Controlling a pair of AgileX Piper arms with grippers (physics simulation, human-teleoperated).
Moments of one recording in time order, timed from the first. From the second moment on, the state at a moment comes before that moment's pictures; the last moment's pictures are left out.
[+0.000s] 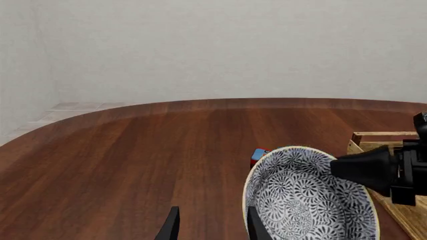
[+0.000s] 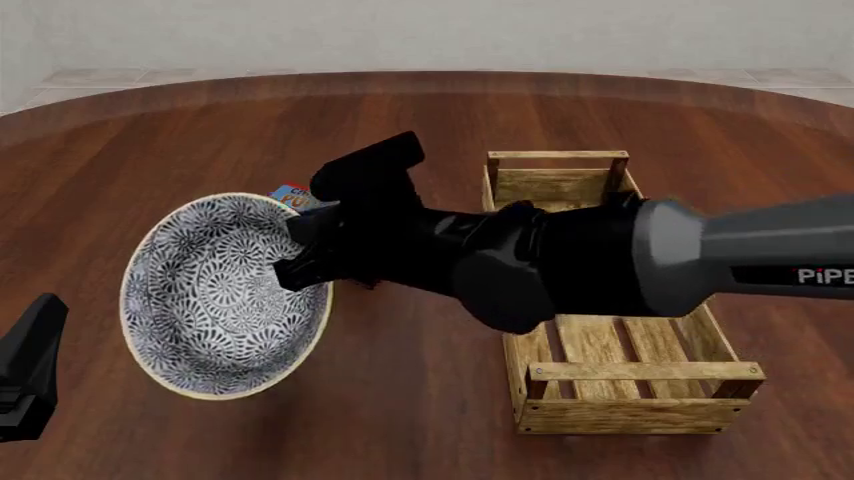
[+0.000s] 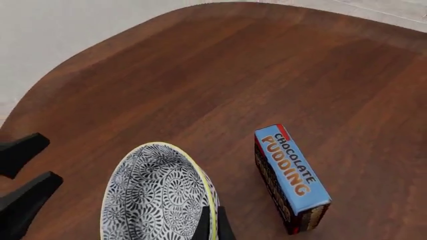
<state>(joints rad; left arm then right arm) 0.00 0.00 0.00 0.00 0.00 0.94 1.73 -1.05 -0.26 0.16</state>
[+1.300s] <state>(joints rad) 0.00 0.00 0.00 0.00 0.00 0.89 1.49 -0.95 -0.28 0.30</state>
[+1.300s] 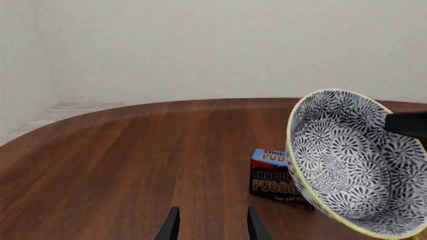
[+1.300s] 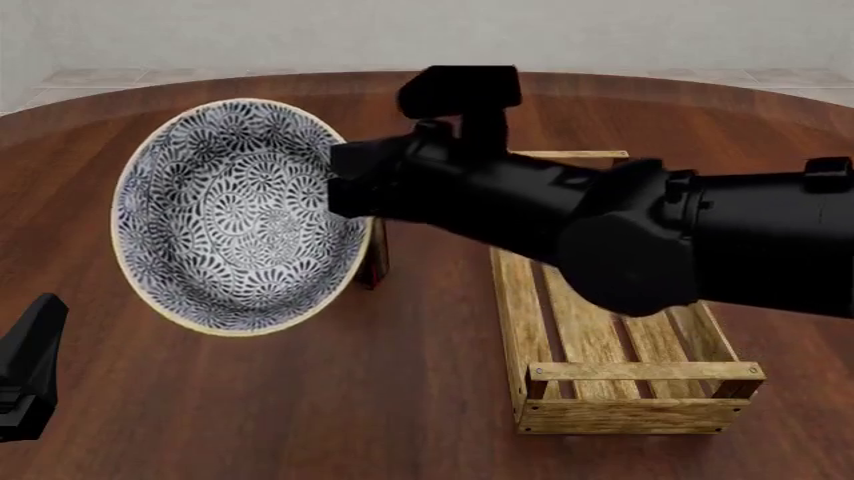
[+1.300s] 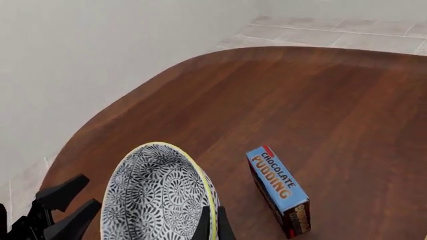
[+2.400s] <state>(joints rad) 0.00 0.00 0.00 0.00 0.00 0.81 1.23 -0.84 -0.30 0.51</state>
